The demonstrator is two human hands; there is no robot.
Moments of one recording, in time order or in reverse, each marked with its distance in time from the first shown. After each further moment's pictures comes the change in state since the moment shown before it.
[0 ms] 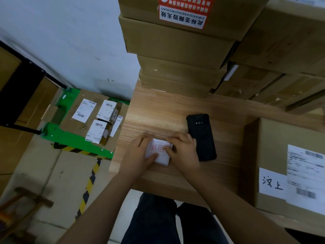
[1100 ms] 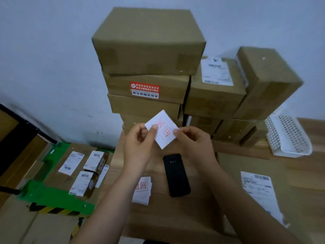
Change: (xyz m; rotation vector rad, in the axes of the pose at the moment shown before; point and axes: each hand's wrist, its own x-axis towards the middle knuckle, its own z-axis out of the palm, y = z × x) left_hand 0.048 0.189 -0.123 -0.879 0.449 -0.081; right_hand 0.009 -0.047 -0.217 0.920 0.289 0.158
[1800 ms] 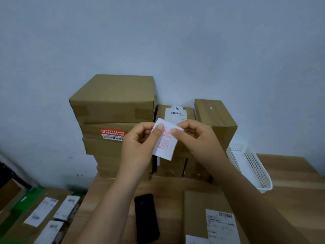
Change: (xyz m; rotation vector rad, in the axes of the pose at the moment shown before) left_hand -0.040 0.154 0.086 -0.227 -0.122 0.293; right_hand 0.010 -0.132 -0.128 -0.187 -0.097 -0.397
